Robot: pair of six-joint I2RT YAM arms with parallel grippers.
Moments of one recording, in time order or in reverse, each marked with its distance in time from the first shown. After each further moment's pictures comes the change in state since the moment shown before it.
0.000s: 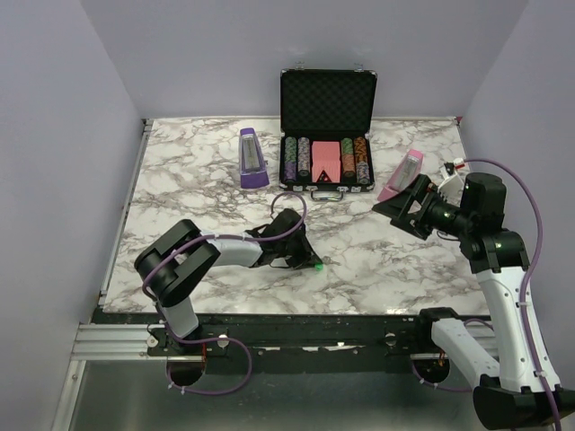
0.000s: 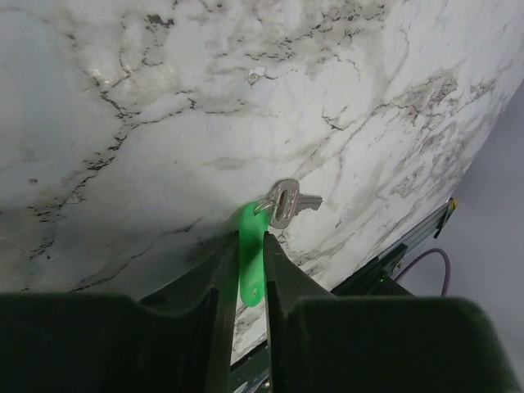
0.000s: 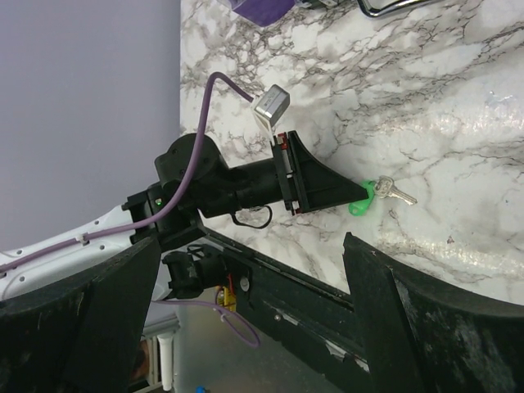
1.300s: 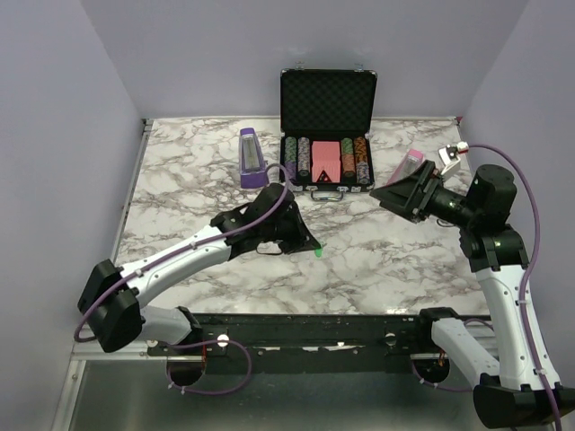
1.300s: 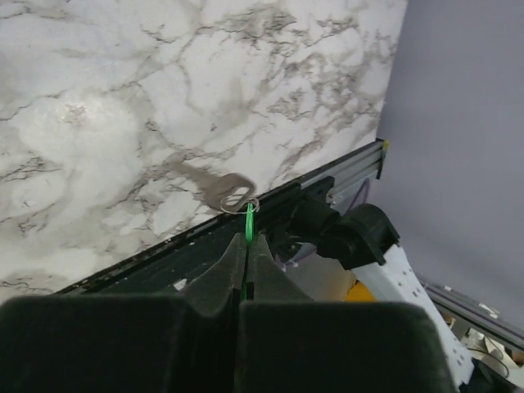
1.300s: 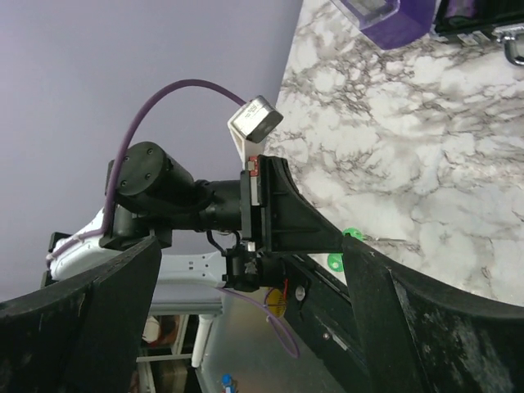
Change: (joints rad) left arm -0.026 -0.378 0.216 -0.503 0.010 0.077; right arm 0.000 0.008 0.000 0.262 -0.198 0.137
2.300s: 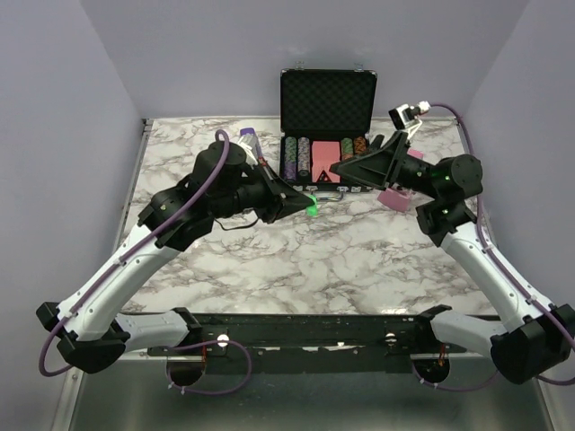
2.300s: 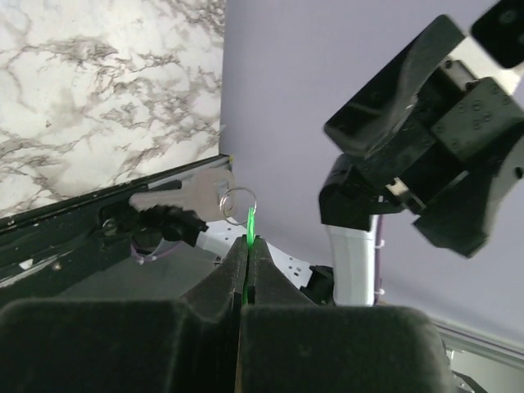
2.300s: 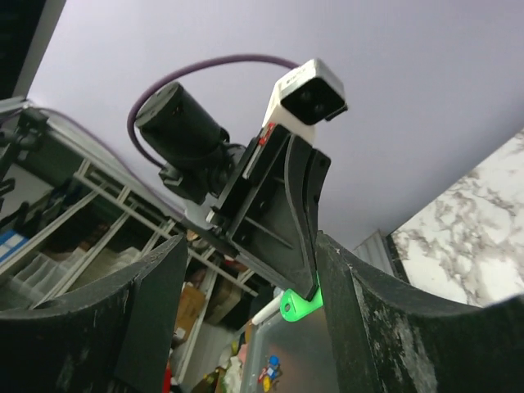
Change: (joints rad) left arm 0.048 -0.178 0.509 -0.383 0.000 -0.200; right arm 0.310 0.280 -0.011 1.088 -0.065 0.493
